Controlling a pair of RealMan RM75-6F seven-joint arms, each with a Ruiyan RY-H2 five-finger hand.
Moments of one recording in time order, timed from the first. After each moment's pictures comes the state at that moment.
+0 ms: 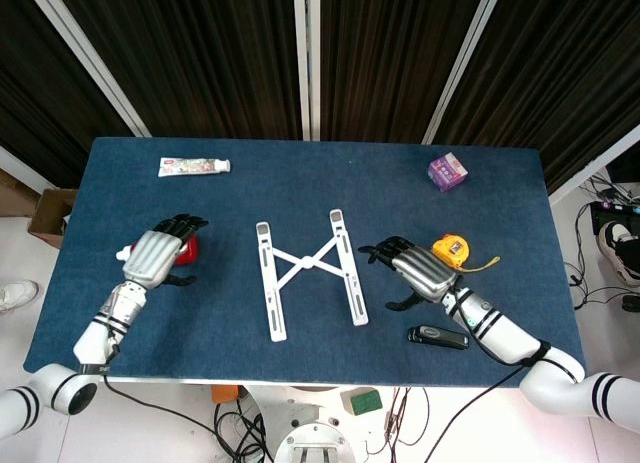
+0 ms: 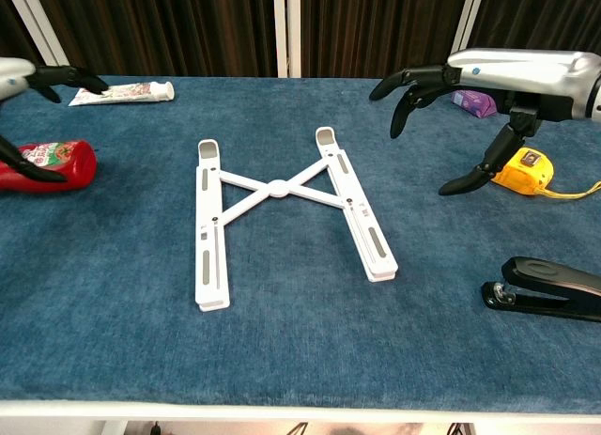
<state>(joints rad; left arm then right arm) -0.56 -1.44 -0.10 -1.28 1.44 1.06 -0.06 0.68 -1.28 0.15 -1.57 -1.66 0.85 0.23</state>
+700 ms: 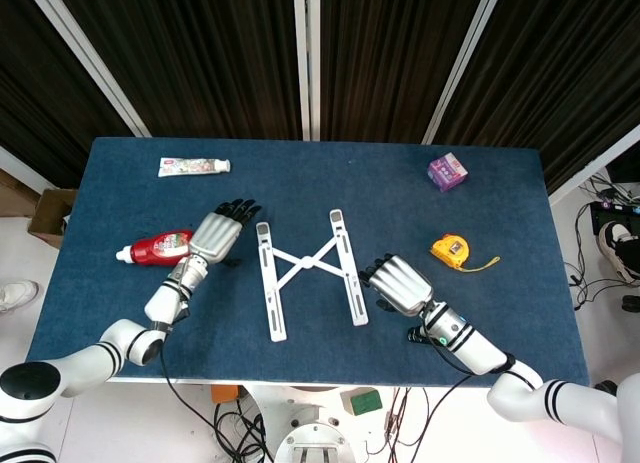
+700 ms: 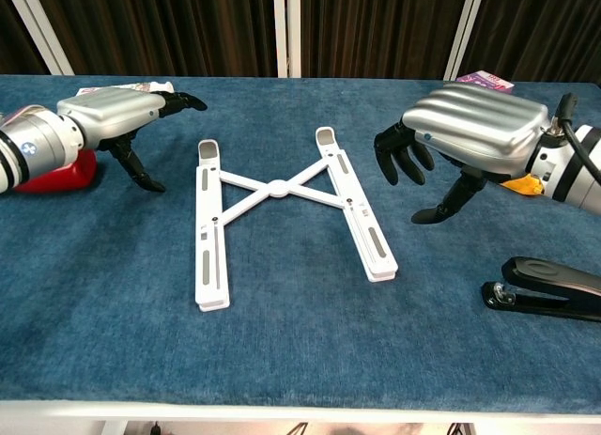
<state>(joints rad) -0.78 -1.74 -0.15 -0.91 1.38 0.85 -0.01 0.66 -1.56 0.08 -1.32 -1.71 1.06 -0.17</state>
